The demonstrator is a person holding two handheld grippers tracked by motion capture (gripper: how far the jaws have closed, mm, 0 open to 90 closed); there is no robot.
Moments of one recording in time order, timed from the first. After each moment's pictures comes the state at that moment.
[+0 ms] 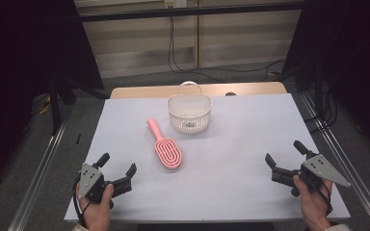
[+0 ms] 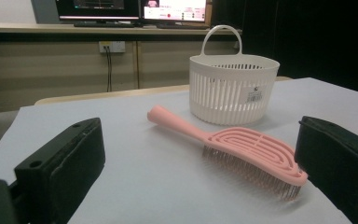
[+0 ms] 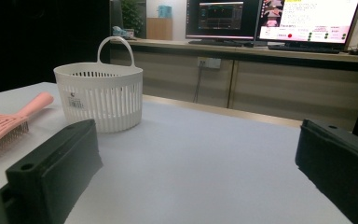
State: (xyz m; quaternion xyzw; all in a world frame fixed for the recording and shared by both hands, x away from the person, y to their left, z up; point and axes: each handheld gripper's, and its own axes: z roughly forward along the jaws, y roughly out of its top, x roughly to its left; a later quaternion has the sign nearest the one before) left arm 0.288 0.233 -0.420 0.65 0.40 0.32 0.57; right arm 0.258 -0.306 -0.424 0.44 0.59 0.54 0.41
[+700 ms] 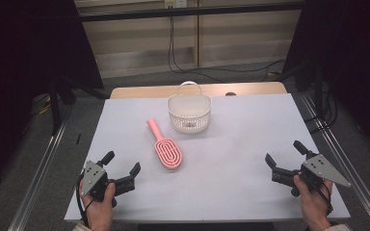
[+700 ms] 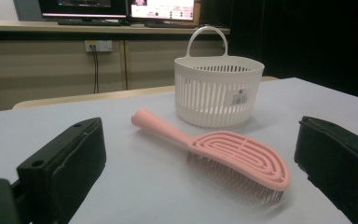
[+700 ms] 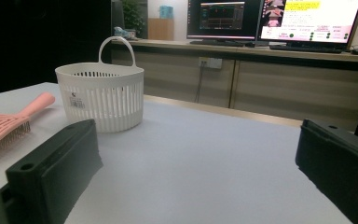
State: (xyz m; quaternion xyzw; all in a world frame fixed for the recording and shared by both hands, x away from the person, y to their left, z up) left arm 0.292 0.223 -0.414 0.66 0.38 0.30 0.58; right arm 0.259 -0.307 -0.425 0.44 0.59 0.54 0.41
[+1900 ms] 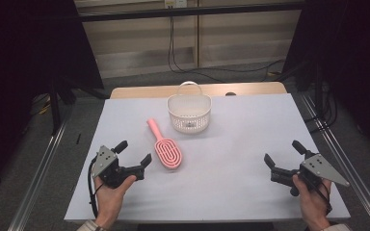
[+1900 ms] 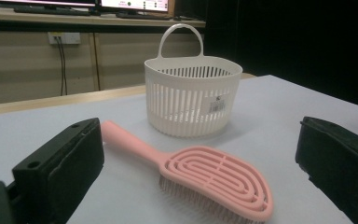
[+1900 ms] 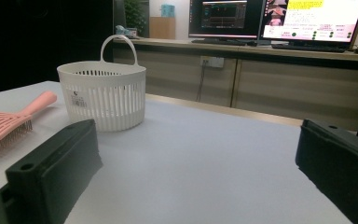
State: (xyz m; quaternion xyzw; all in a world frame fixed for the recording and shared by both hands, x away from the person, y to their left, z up) left arm 0.326 0.199 -0.406 0.68 0.36 0.25 0.59; right arm 0.260 -0.306 -0.425 0.43 0.60 0.54 0.41
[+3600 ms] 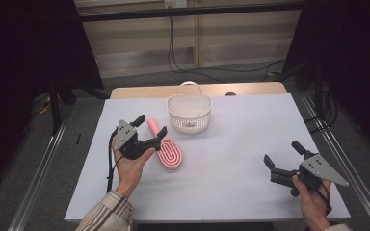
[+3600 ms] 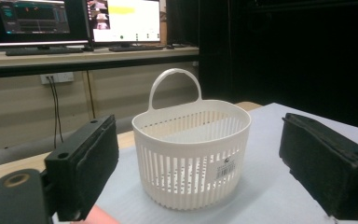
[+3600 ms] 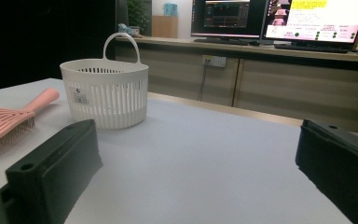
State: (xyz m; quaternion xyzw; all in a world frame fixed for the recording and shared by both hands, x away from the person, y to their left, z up) left arm 0.387 0.155 -0.392 0.67 0.31 0.29 0.61; right arm 0.259 -0.305 -0.426 0.43 0.60 0.54 0.40
